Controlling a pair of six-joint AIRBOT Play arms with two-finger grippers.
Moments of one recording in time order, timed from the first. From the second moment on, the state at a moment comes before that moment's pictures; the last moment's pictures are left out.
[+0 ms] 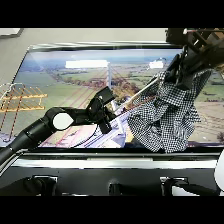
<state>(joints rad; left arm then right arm) -0.75 -1.21 1.10 1.05 -0.67 -0.86 0.02 -1.41 2.01 -1.12 1.72 0.38</state>
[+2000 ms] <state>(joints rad) -0.82 -1.41 1.07 0.17 -0.30 -1.26 0.02 -1.18 2.00 -1.30 1.76 0.55</state>
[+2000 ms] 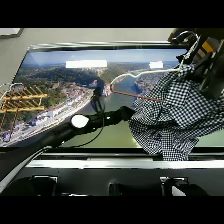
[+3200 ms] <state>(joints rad) -0.90 -1.53 1.12 -0.42 -0.42 -0.86 0.02 -1.18 2.00 -1.35 1.76 0.59</state>
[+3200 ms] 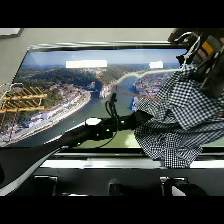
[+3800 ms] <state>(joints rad) -0.83 -1.44 1.08 -0.27 -0.42 -0.86 0.02 -1.21 2.00 -1.32 1.74 0.61</state>
